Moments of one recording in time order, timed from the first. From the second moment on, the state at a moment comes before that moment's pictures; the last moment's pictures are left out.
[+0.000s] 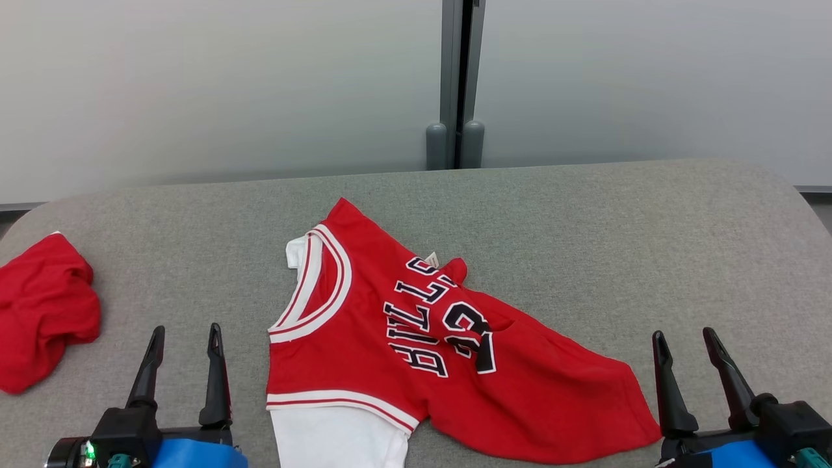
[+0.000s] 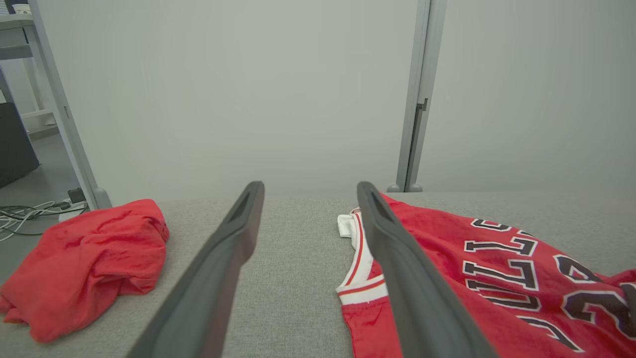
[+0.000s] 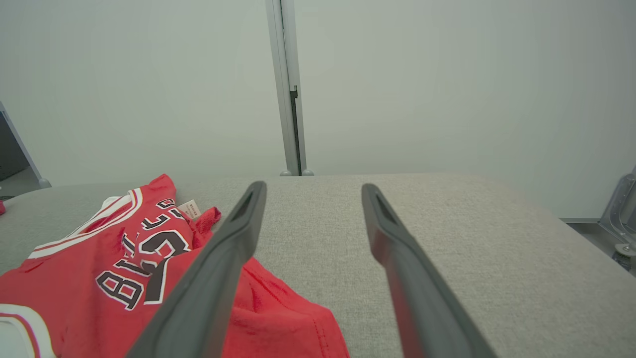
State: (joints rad) left arm 0.04 0.10 0.01 0.17 -0.11 -0.07 -0.26; right arm 0.07 -0.05 -0.06 0.10 0.12 0.13 -0.26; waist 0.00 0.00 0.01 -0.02
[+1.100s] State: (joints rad) left arm 0.10 0.08 -0.10 0.42 -0.11 -0.12 -0.26; right arm 0.02 -0.05 -0.12 0.45 0.11 0.13 -0.26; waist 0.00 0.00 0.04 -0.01
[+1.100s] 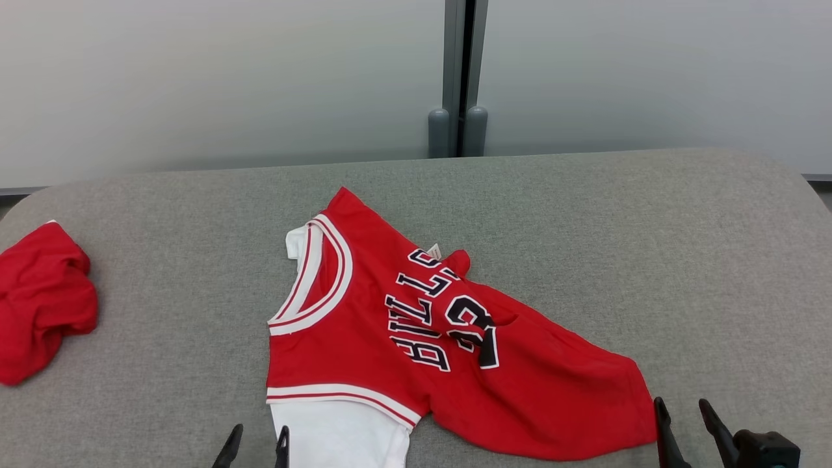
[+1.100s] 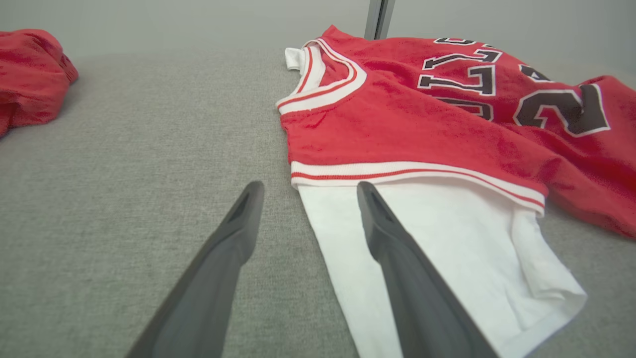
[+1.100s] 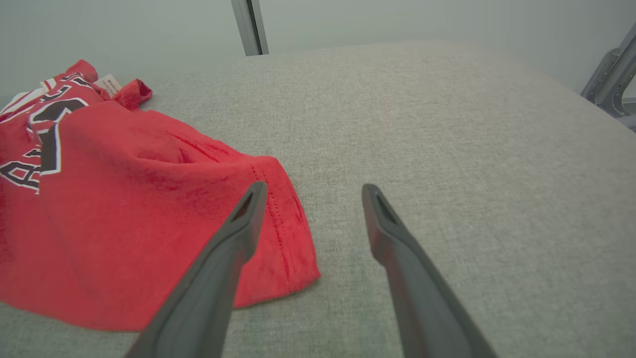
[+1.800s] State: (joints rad) left arm 0.09 0.10 -0.32 0.59 -0.31 -0.13 -0.27; right arm -0.05 -0.05 -0.09 0.69 0.22 0.13 -0.26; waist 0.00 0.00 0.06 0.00
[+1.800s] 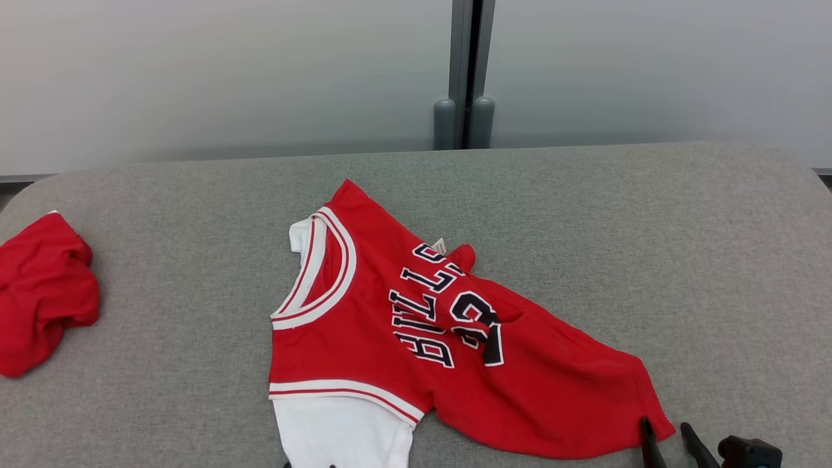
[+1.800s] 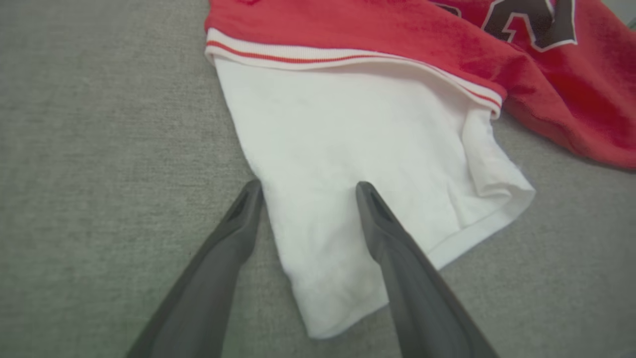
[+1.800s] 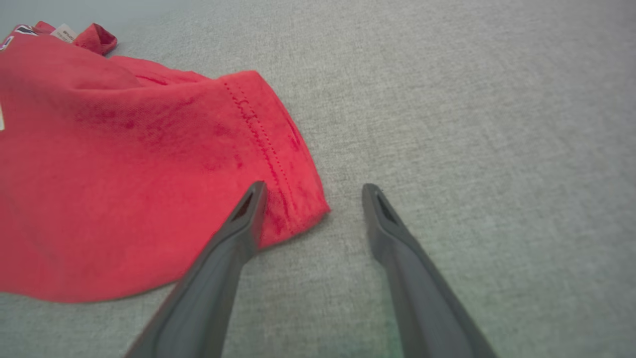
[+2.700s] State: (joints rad) left arm -0.02 0.09 -0.44 0.63 -0.44 -0.13 -0.27; right arm -0.14 -0.06 0.14 0.75 0.45 0.13 -0.27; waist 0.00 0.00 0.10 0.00
